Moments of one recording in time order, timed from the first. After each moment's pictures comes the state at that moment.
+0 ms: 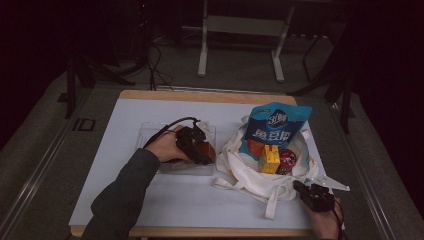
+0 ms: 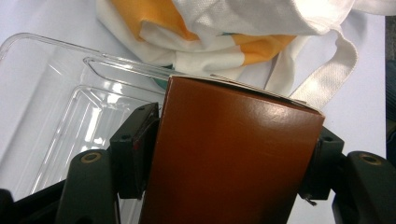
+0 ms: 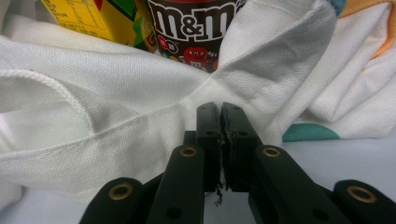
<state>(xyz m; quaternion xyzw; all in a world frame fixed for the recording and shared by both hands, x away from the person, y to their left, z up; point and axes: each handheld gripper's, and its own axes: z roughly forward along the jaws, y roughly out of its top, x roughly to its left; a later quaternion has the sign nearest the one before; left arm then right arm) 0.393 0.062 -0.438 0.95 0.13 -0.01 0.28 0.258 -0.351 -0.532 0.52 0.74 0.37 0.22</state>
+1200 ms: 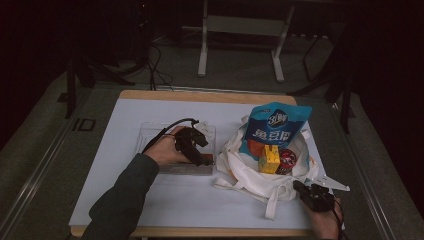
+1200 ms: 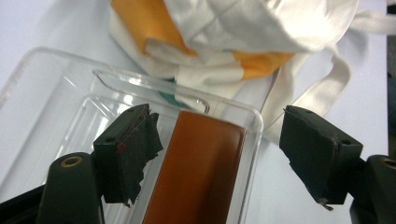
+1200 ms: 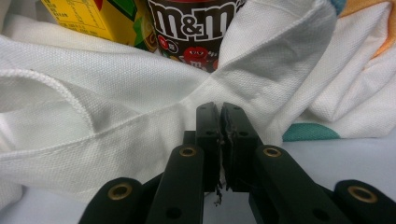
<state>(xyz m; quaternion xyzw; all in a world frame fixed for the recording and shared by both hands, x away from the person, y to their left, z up) 0.378 0.065 -0.429 0.93 0.14 0.02 0.33 0.257 -0.351 -0.532 0.52 0.74 0.37 0.22</state>
